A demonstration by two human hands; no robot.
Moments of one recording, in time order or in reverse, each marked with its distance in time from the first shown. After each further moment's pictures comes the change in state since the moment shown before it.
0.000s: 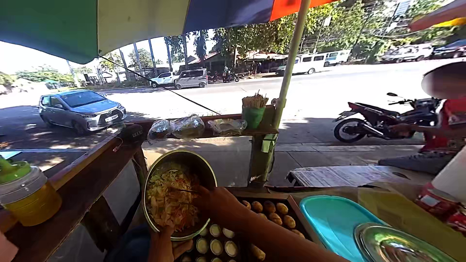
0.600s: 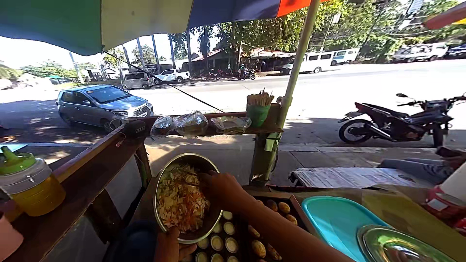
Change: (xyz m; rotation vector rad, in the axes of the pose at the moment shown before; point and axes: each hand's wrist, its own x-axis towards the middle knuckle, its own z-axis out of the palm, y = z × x) left_hand -0.003 -0.013 0.001 0.097 0.007 -0.044; right_hand 0.013 0.012 -0.023 0.164 0.018 0.325
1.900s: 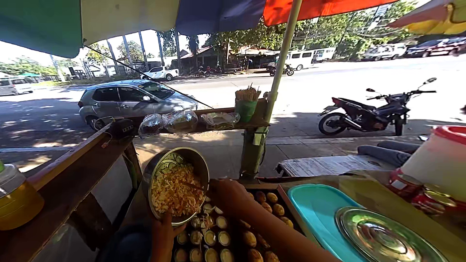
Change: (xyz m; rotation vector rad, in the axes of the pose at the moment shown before) left_hand 0.059 -0.024 0.005 0.010 -0.007 0.229; right_hand -0.036 0.015 0.010 0.174 -0.097 0.254
